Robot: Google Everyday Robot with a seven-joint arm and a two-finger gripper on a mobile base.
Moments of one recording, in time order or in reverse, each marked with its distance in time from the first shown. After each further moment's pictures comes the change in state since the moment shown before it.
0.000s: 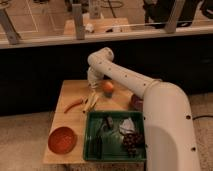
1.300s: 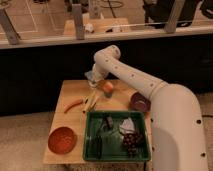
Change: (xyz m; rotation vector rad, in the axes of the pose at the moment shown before) arm 0.025 -0.004 -0.027 0.067 0.015 0.034
